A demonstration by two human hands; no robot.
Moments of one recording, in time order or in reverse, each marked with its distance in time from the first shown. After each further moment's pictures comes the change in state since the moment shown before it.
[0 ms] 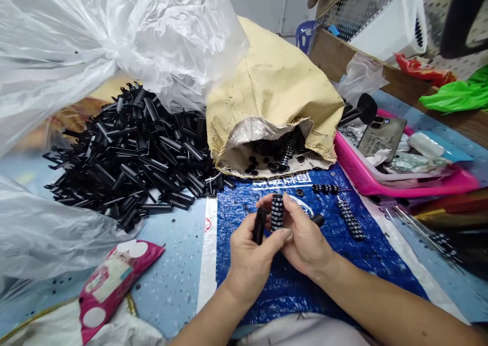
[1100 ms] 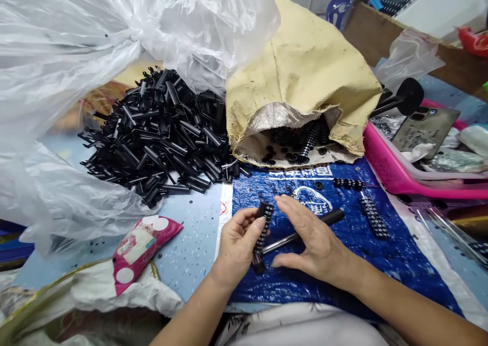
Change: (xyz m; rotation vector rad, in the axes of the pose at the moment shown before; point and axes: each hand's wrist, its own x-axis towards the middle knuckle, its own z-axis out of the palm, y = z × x) left_hand -0.016 -0.011 -0.048 -0.208 0.038 -0.185; right_hand -0.014 0.003 -0.058 -1.457 -0.576 -1.028
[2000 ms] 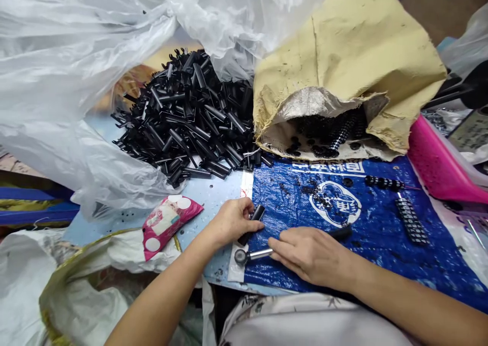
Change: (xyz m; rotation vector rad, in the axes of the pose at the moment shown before) left_hand 0.033 0.006 -0.066 0.885 -0.259 -0.041; right_hand 0.020 -0.038 0.022 -0.030 -0.339 -0.203
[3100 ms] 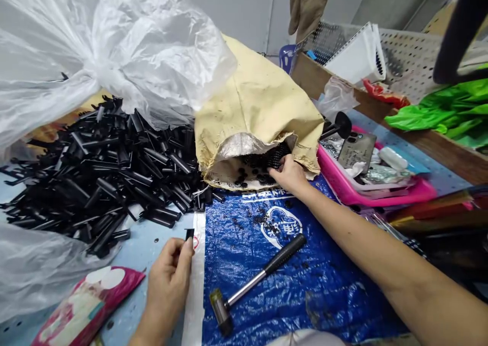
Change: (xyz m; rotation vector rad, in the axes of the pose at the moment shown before) left_hand -0.006 0.008 -0.006 -0.138 0.600 0.078; right_hand 0.013 0.221 -0.059 0.053 0.674 1.155
